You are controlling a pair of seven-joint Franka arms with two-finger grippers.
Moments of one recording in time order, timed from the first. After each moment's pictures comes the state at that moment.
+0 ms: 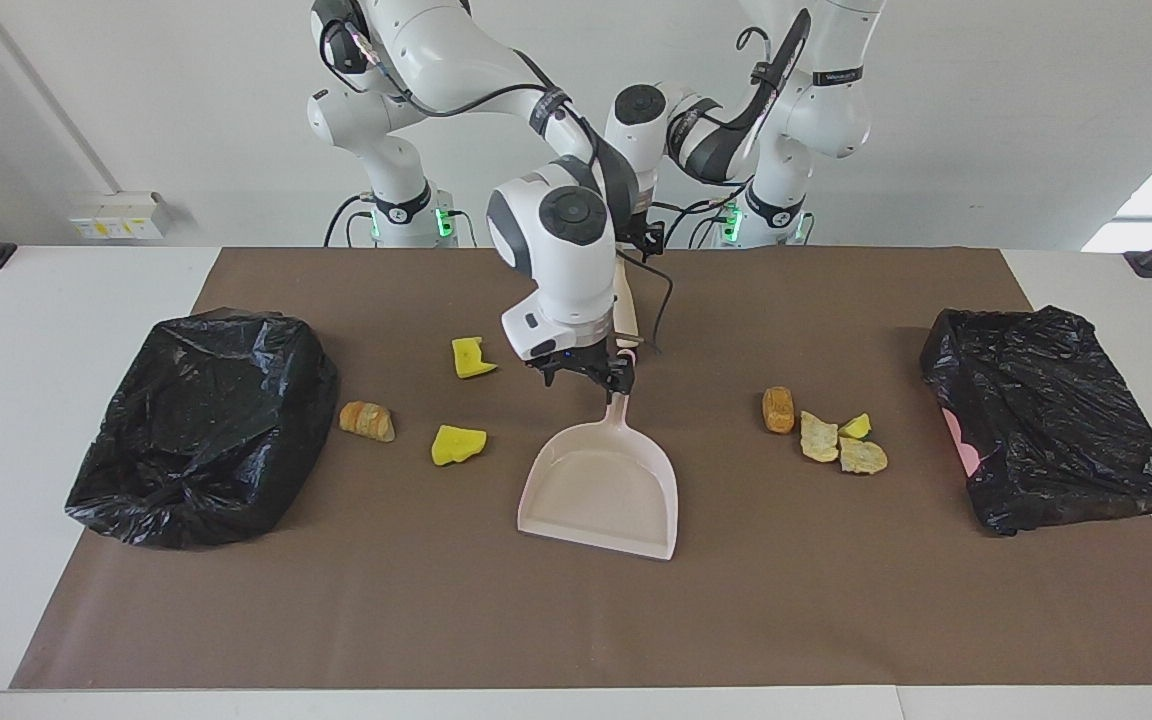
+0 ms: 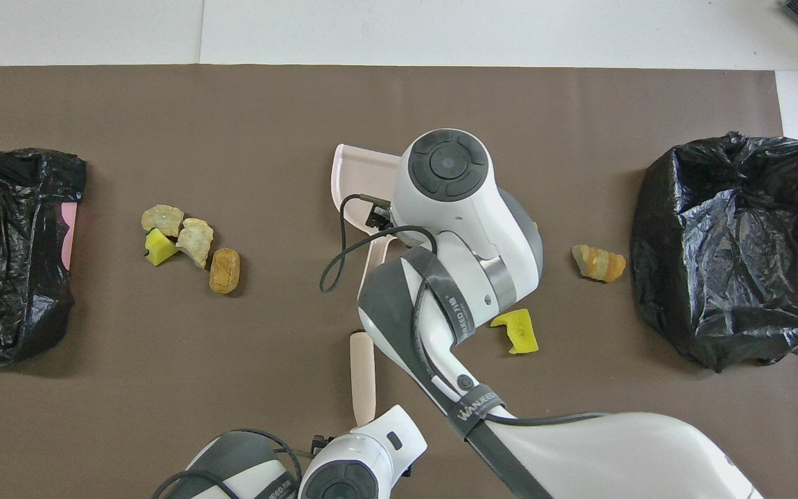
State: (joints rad) left arm -0.92 -0.17 -0.06 -2.49 -0.14 2.26 -0.66; right arm 0.59 0.50 -0.02 -1.45 0.05 1.95 0.95
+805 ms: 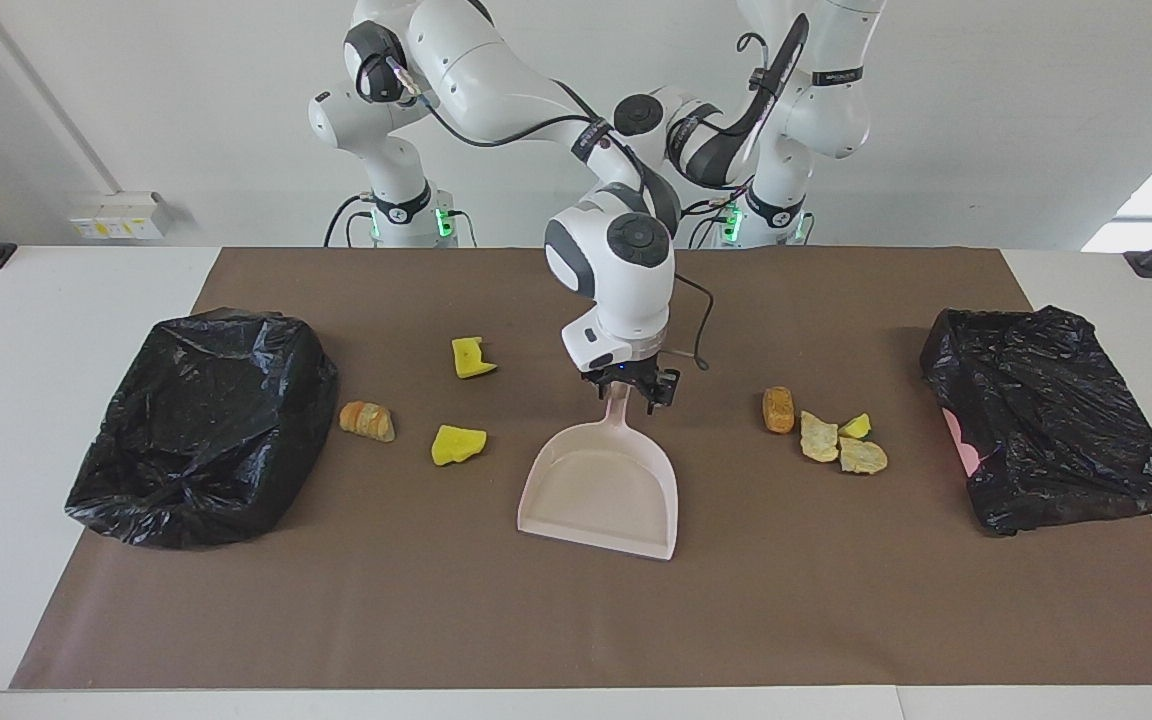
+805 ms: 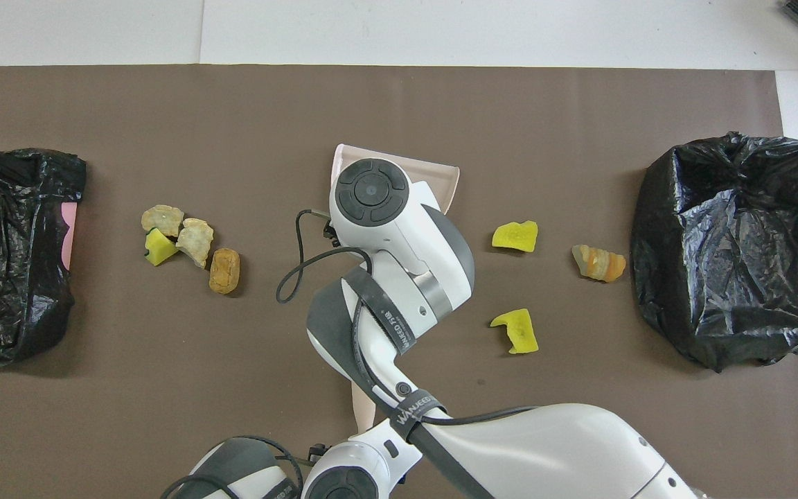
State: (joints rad) left arm -0.94 -0.17 -0.05 -2.50 -0.14 2.22 -0.65; right arm 0.65 0.60 -0.02 -1.40 0.05 2.01 1.01
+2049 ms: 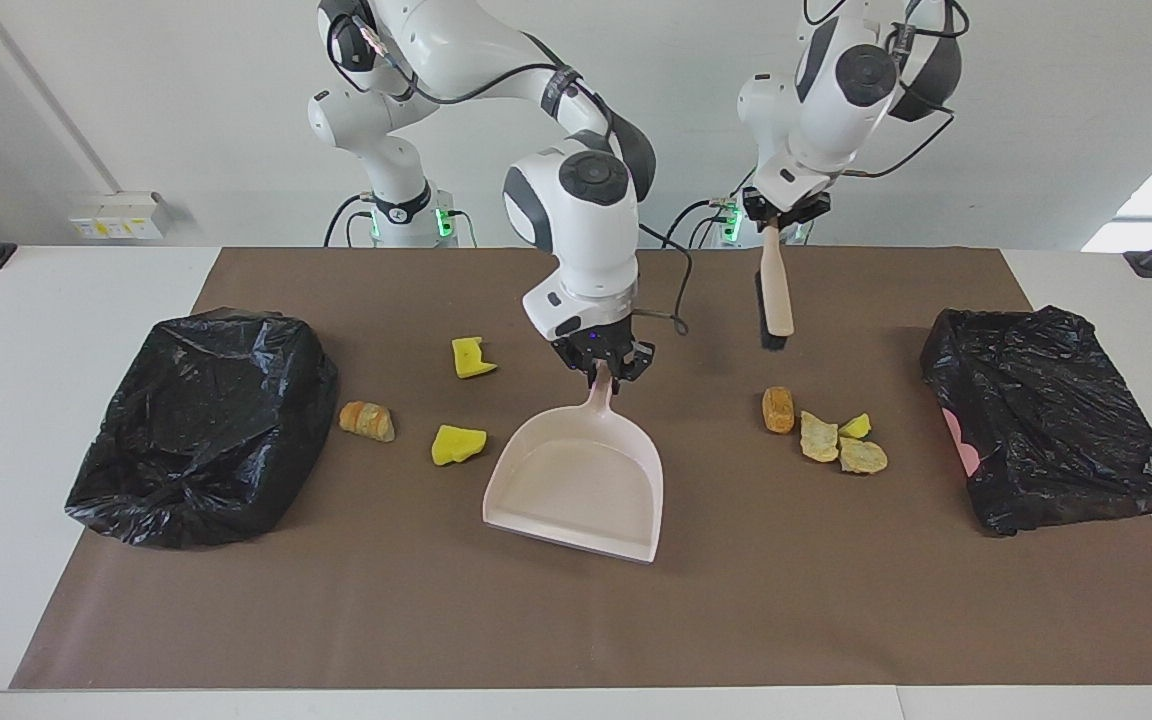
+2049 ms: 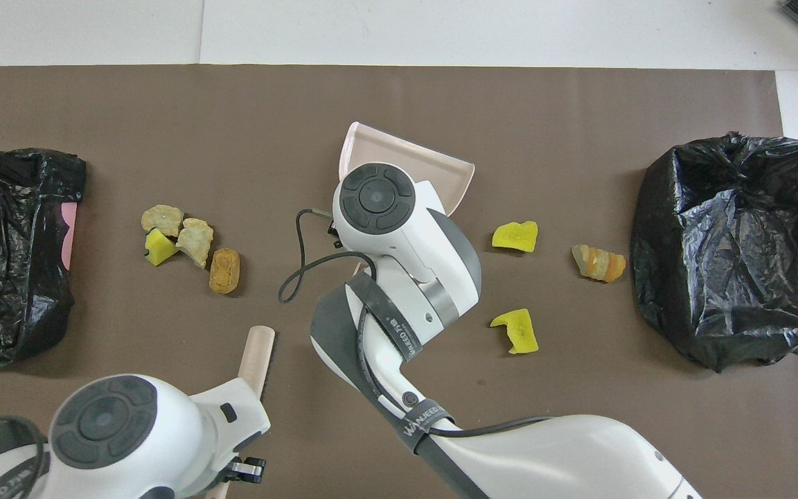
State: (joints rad) left arm -0.26 -0.44 -0.01 -2.33 -0.06 1.61 -0.16; right arm 0.58 0.42 -0.03 -1.42 0.07 1.93 0.76
